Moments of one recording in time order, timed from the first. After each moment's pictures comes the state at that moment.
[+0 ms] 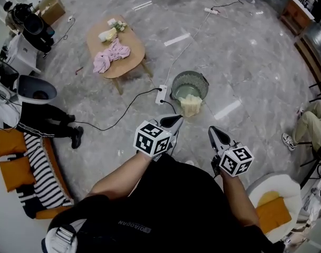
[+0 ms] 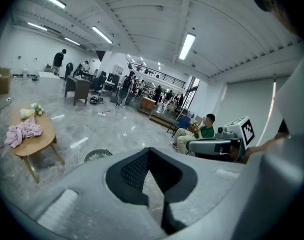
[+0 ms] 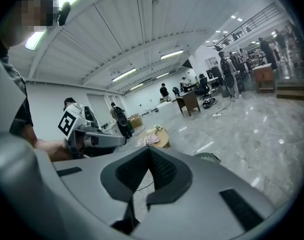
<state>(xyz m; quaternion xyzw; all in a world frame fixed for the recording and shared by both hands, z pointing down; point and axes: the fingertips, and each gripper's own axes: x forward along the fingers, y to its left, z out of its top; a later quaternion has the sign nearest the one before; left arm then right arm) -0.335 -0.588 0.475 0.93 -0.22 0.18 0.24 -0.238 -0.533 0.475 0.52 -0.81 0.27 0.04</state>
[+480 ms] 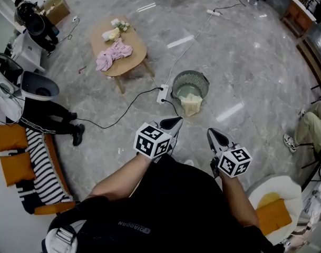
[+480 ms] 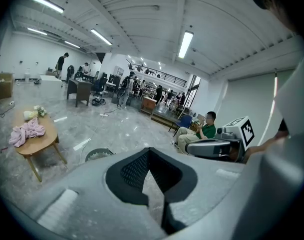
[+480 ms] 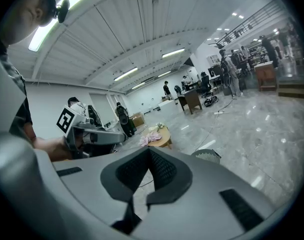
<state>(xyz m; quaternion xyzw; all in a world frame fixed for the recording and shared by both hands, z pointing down) -0.328 -0.554 0.474 0.93 -0.24 0.18 0.22 -0.233 -0.501 0.484 0.51 -0.81 0.28 0.04</state>
